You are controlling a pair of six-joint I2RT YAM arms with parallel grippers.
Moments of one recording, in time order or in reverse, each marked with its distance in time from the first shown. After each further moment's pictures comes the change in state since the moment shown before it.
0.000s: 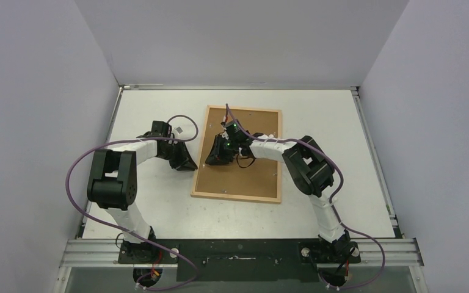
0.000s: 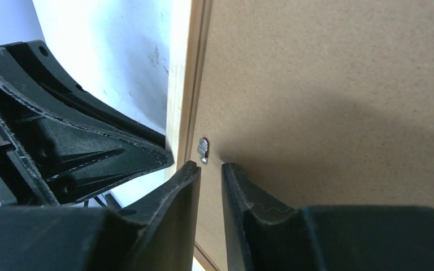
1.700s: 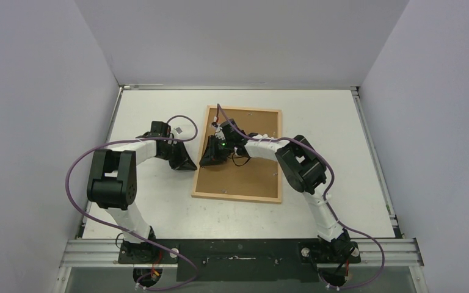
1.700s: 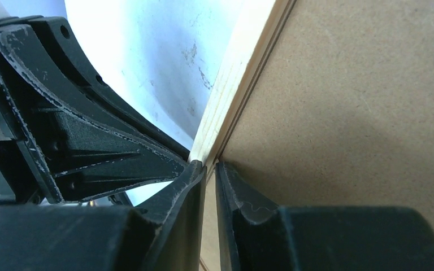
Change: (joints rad) left arm 0.008 0.002 -0.003 0.004 0.023 -0.007; right arm 0.011 0.102 0.096 0.062 -0.152 -0.064
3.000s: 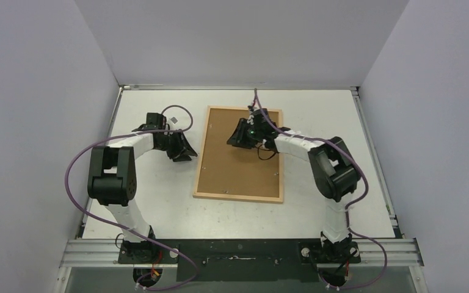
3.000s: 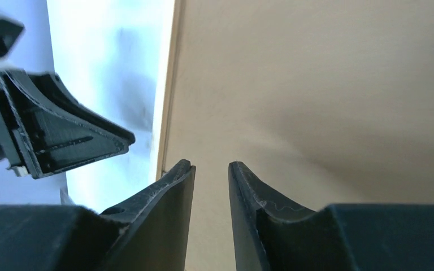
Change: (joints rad) left arm 0.044 0.032 0.097 0.002 0.018 -0.026; right arm -0.156 -0.258 -0.240 0.045 0.209 -0.043
